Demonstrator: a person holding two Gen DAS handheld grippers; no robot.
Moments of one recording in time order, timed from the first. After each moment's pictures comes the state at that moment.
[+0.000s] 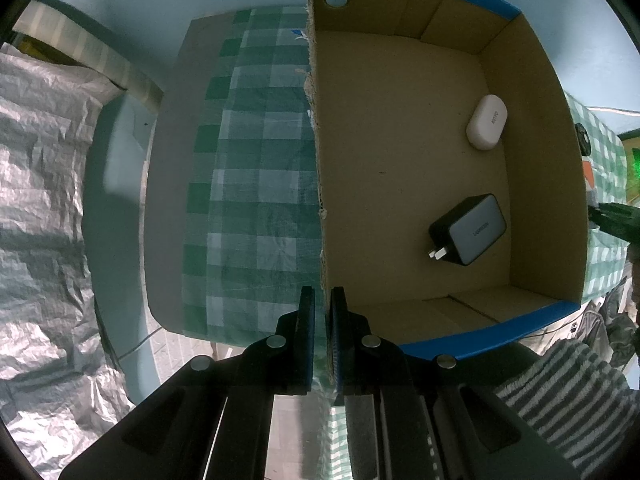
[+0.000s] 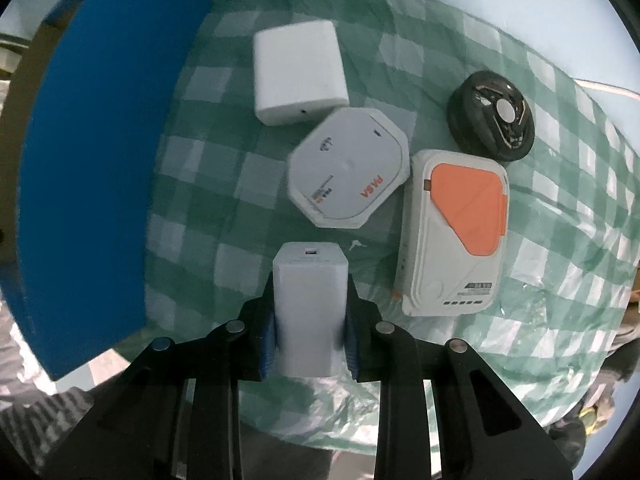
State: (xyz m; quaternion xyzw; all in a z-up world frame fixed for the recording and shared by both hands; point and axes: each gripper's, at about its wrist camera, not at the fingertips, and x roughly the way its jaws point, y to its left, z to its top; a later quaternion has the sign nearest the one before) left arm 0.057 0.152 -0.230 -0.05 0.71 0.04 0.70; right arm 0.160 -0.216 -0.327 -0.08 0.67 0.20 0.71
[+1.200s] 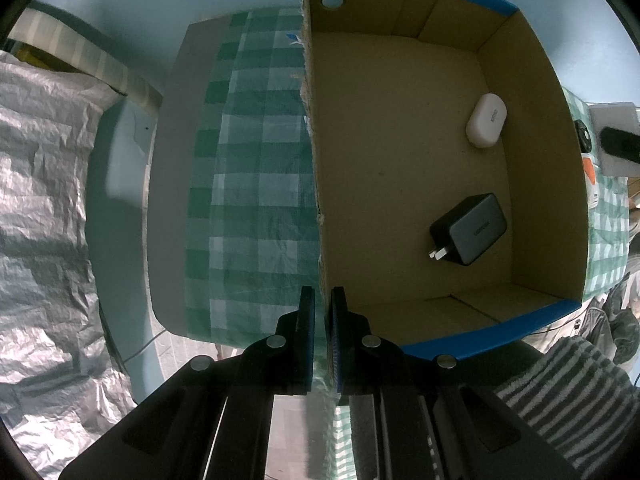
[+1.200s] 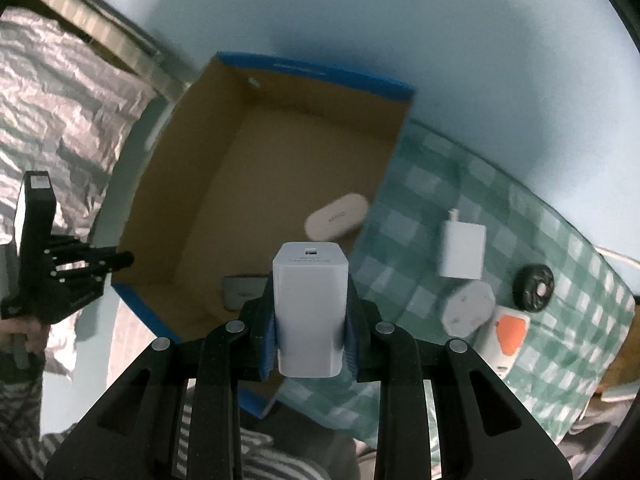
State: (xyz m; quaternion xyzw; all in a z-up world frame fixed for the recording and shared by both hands) left arm 0.060 0.151 -0.229 -0.04 0.71 0.03 0.70; right arm 0.143 -0.071 -0.189 -0.12 0.59 0.33 0.73
